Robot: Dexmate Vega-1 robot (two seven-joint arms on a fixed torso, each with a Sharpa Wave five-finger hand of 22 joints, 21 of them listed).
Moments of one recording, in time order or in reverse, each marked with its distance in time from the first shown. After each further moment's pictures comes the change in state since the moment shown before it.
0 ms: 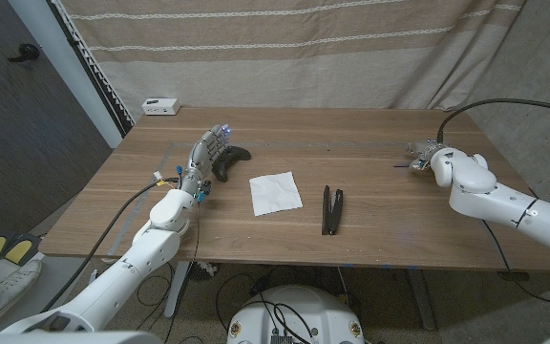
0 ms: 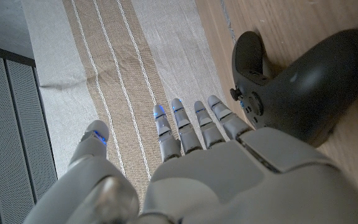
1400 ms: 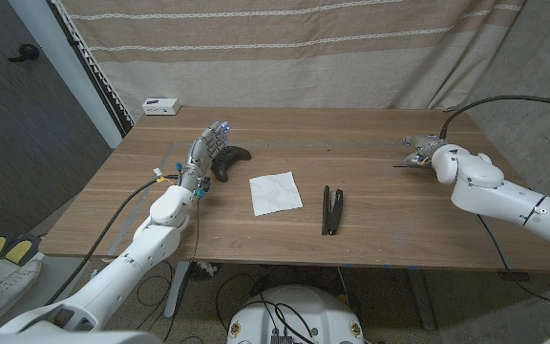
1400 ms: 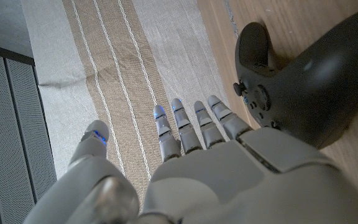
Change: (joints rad) left arm -0.028 -0.007 0.002 0.030 -0.005 -0.003 -0.014; left_hand 0.000 0.000 0.000 0.000 0.001 -0.013 -0.005 0.000 0.000 0.000 0.000 0.000 0.000 0.000 0.000 0.000 0.000 0.000 0.000 0.000 0.000; right arm -0.019 -0.031 0.037 -0.071 0.180 -0.014 -0.115; right_hand -0.046 0.012 -0.157 -0.002 0.165 -0.024 -0.037 -0.016 -0.031 -0.026 -0.020 -0.033 -0.070 0.004 -0.004 -0.005 -0.025 -0.032 0.000 -0.013 0.002
